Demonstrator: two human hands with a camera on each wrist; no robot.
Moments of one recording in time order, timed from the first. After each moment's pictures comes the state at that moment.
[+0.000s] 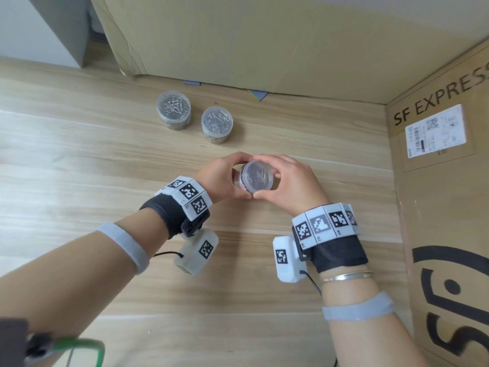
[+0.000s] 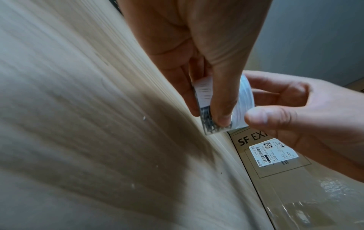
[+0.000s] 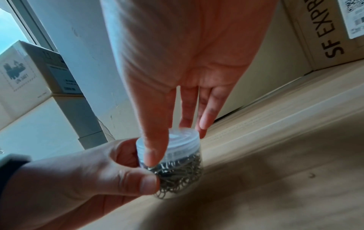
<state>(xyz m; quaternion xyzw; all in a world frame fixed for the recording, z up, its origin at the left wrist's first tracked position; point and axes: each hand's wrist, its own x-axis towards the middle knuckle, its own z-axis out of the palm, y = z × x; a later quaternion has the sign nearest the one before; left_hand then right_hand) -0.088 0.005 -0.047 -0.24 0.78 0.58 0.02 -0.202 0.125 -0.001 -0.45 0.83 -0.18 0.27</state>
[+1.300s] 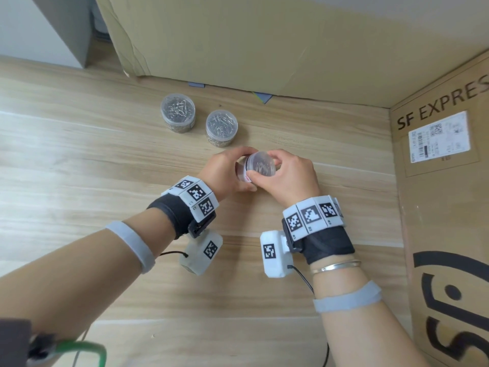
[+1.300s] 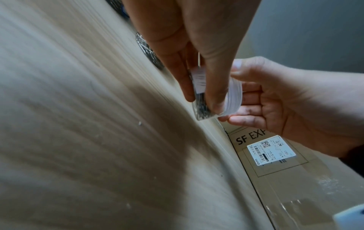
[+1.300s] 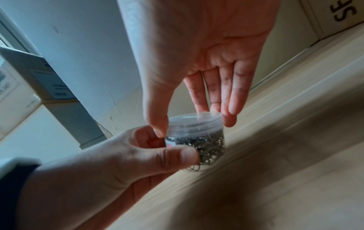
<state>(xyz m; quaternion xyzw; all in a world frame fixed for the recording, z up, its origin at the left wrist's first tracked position) -0.095 -0.003 -0.042 -0.28 0.80 0.53 -0.03 -0.190 0.095 0.014 -0.31 0.91 -0.14 0.24</state>
